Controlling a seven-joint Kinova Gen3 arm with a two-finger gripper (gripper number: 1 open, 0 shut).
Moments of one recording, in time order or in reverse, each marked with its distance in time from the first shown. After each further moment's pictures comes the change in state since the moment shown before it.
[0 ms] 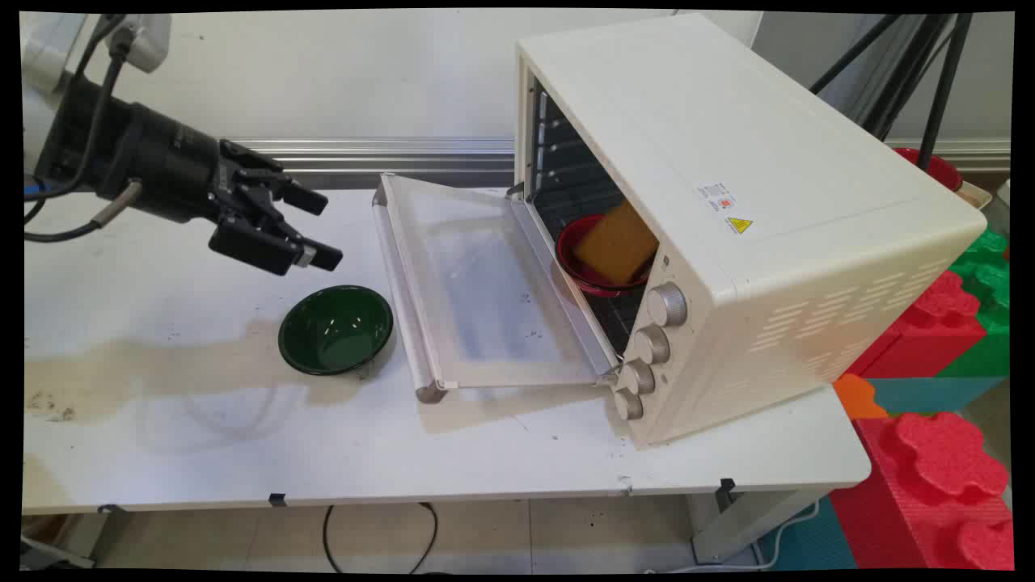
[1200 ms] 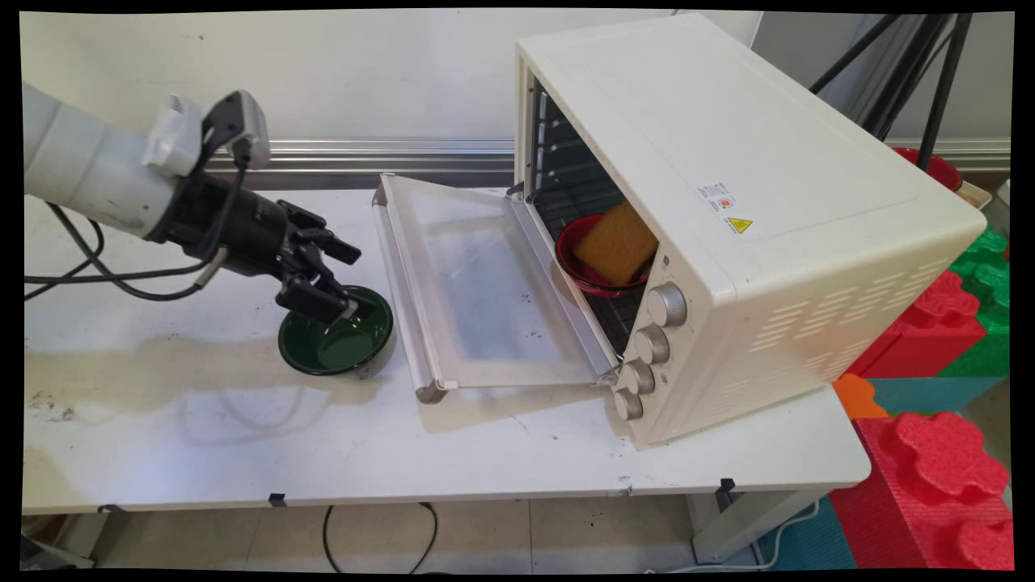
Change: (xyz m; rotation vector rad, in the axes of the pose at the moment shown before) arm -0.027 -0.009 0.073 0.009 -0.098 0.023
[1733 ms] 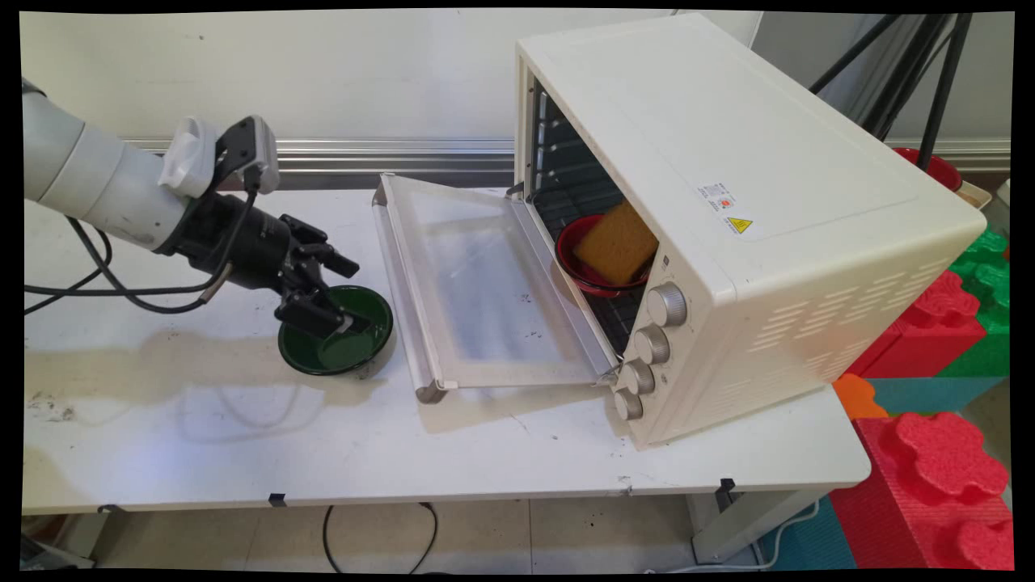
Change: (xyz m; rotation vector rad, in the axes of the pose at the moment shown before) arm -0.013 -0.009 0.015 -0.013 -0.042 0.040
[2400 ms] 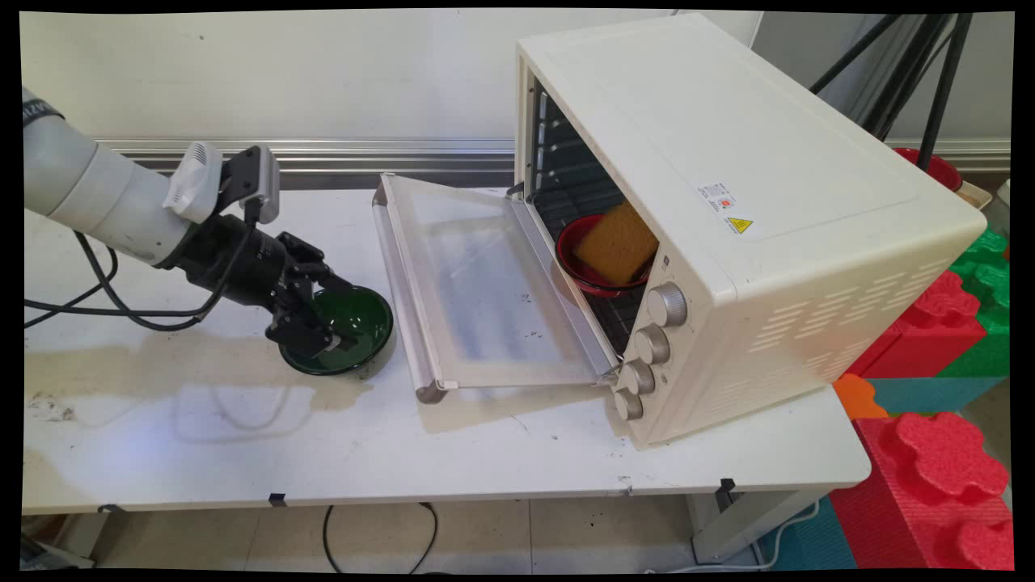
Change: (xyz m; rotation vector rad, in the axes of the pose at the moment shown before) arm -0.017 -0.008 0.012 -0.021 -0.061 0.070
